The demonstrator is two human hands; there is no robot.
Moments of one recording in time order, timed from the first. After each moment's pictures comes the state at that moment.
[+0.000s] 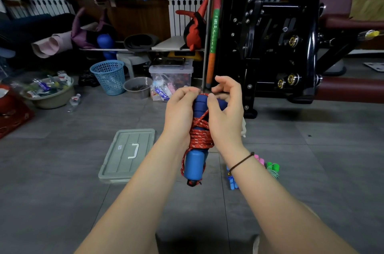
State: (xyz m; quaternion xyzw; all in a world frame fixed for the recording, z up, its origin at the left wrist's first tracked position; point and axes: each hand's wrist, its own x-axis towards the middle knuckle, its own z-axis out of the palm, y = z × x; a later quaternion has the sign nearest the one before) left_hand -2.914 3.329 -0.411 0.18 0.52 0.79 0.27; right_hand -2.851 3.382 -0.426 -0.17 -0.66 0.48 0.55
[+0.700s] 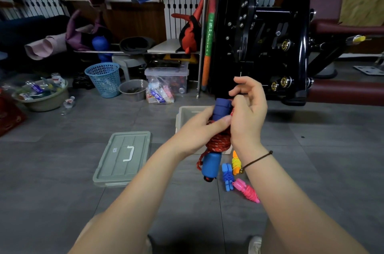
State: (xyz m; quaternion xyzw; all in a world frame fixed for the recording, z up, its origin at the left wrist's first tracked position) left_hand -2.893 3.322 -0.419 0.48 0.61 0.53 0.34; right_hand -2.823 3.409 -0.415 -0.19 -0.59 0.50 0.61
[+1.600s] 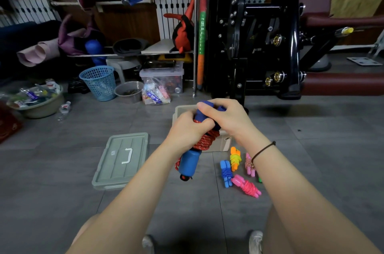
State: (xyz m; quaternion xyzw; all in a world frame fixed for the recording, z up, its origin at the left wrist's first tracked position) left_hand -2.894 3.333 -0.431 0.37 0.73 0.52 0.25; right_hand -2.810 3.428 -0.420 -0.25 -0.77 0.52 0.29
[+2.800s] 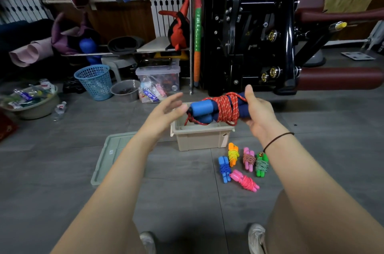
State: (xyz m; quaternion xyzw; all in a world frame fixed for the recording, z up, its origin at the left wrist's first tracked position) left_hand -2.949 3.313 -0.444 0.38 0.65 0.58 0.31; right_hand -2.790 3.485 -0.445 -0.44 -0.49 0.64 0.39
